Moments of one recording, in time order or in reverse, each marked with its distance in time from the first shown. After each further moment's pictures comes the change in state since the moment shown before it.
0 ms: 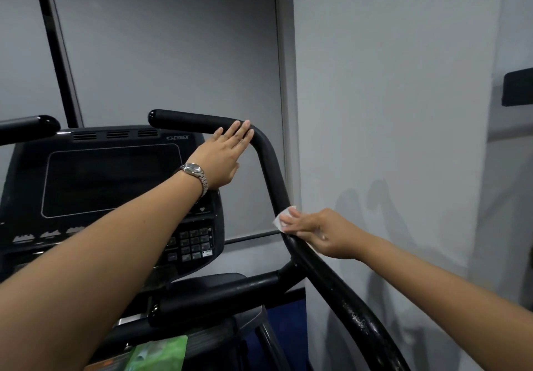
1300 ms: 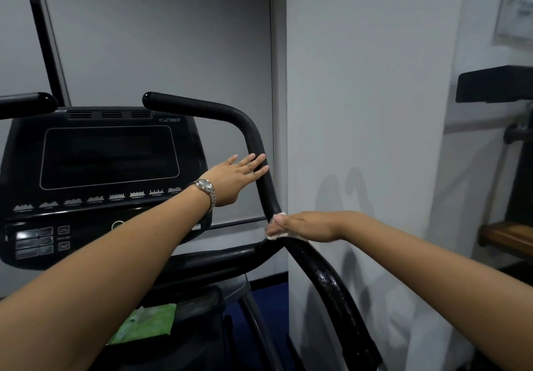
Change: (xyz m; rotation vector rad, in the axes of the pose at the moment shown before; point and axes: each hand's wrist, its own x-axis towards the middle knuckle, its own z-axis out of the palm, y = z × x) left_hand -0.039 0.074 -0.001 -0.107 -0.197 0.218; right_hand -0.025 -0.058 -0.018 0.099 -0.559 0.343
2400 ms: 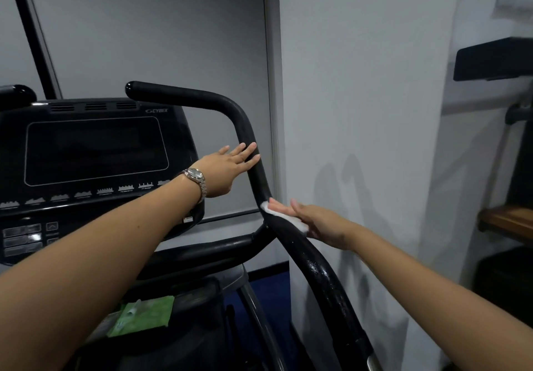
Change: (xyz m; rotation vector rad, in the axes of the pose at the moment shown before) left_hand 0.005 0.004 -0.006 -0.004 -0.029 -0.025; right_hand -0.015 0.030 0.029 0.728 0.200 -0.104
